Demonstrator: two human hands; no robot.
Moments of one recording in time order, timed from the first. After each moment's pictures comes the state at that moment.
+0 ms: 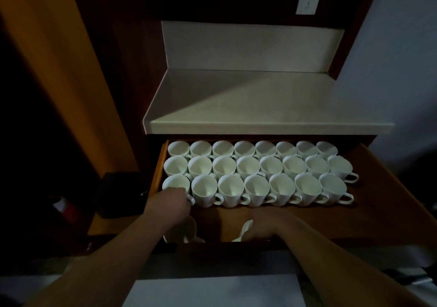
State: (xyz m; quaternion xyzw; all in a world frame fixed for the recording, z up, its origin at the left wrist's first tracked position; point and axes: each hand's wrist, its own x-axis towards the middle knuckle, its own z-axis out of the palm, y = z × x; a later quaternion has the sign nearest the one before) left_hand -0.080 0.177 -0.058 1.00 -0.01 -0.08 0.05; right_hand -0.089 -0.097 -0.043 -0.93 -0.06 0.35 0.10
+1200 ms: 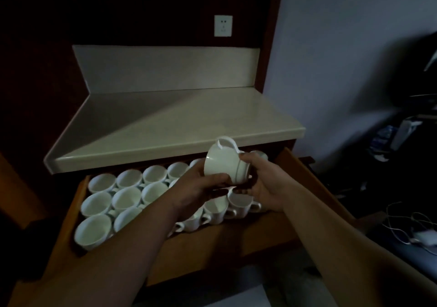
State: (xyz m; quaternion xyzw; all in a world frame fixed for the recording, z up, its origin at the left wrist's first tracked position) left_hand -0.047 -0.049 0.050 0.59 -0.17 -0.24 0.75; right_hand -0.083 -0.241 0.090 -0.60 0.14 0.10 0.78
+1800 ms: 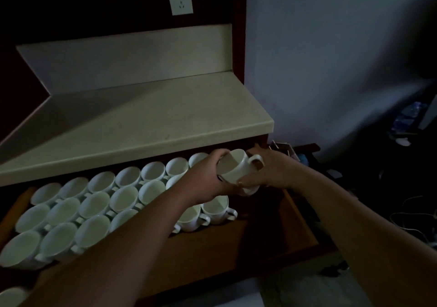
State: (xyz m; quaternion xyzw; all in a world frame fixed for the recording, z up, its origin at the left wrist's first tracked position) left_hand 0.008 -0.269 0.046 0.88 -0.21 -0.12 0.42; right_hand -0.016 -0.487 0.073 -0.92 -0.07 0.12 0.36
